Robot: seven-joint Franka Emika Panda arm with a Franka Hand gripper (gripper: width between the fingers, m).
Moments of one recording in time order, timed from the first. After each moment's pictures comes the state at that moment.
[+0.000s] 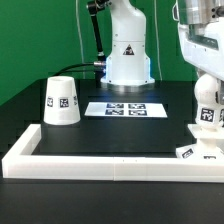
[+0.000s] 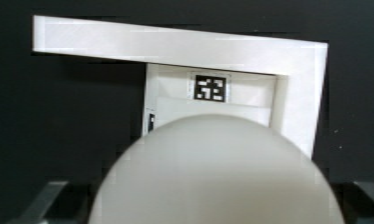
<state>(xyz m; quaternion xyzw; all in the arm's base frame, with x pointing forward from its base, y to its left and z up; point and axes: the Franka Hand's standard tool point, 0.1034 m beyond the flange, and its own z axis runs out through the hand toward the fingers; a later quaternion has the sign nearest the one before) 0.607 0.106 0.117 -0.74 0.66 0.06 0.06</state>
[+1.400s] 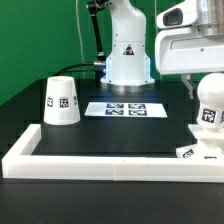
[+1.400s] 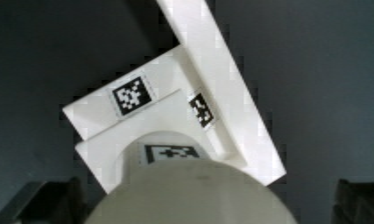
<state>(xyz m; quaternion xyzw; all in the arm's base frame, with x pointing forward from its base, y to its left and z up) 0.606 0.118 0.116 -0.98 0.20 0.02 0.09</state>
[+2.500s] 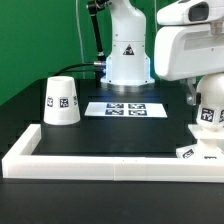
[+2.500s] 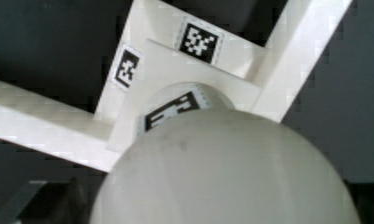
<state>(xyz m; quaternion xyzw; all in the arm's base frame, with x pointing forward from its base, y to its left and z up) 0.611 0.107 0.114 -0.96 -0.27 -0.03 0.03</state>
